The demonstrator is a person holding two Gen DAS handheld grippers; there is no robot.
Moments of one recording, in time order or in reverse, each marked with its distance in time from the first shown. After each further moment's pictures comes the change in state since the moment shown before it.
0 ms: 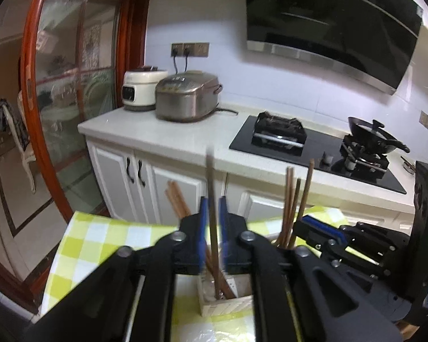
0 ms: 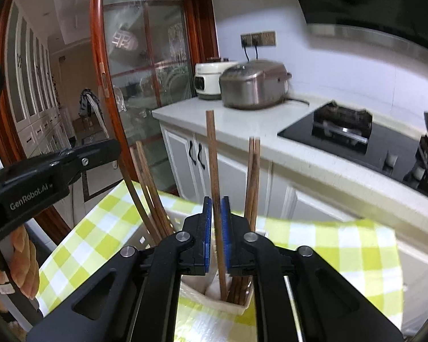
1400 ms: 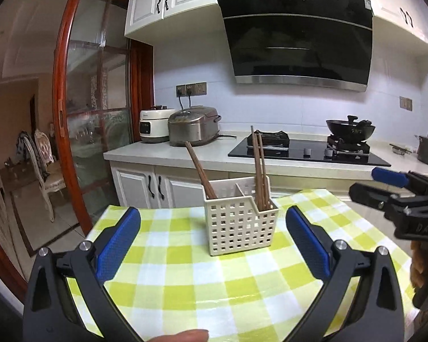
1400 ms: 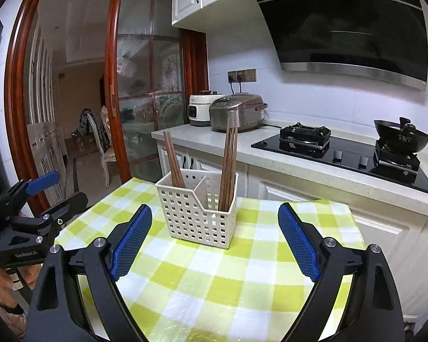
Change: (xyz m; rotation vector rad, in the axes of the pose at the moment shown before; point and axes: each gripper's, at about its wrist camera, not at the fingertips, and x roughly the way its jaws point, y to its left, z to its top) left arm -0.172 -0.034 -0.151 0.104 -0.245 0.050; right arm -0.186 0.021 -0.120 -0.034 -0.198 -0.089
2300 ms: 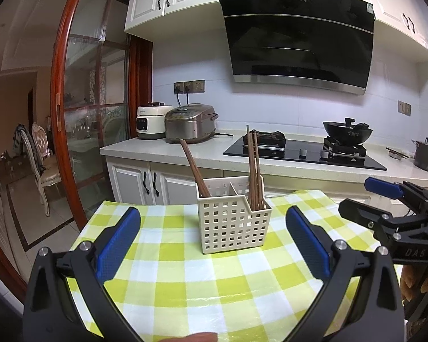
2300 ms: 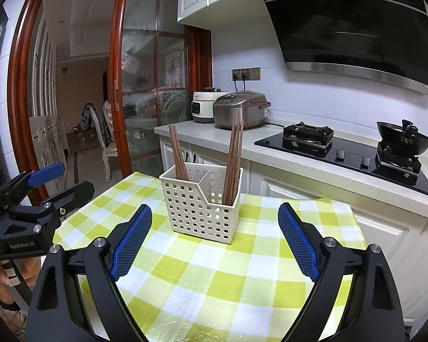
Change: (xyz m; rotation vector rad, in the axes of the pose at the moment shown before) left arm 0.001 0.000 0.003 -0.021 0.012 -0.013; right arm 0.003 0.007 -0.005 -0.027 0.008 0.008
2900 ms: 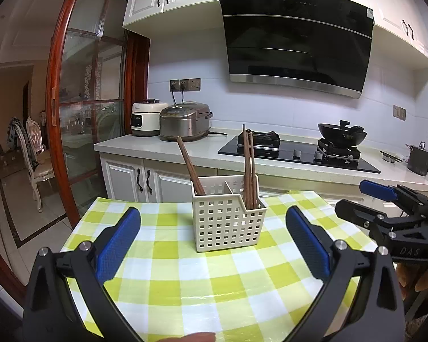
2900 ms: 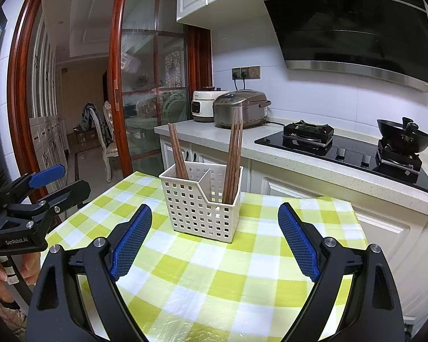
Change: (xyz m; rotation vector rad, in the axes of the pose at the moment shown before) left arm 0.001 0.005 -0.003 -0.022 0.006 -0.041; right arm 0.002 0.000 -0.001 0.004 0.003 -0.001
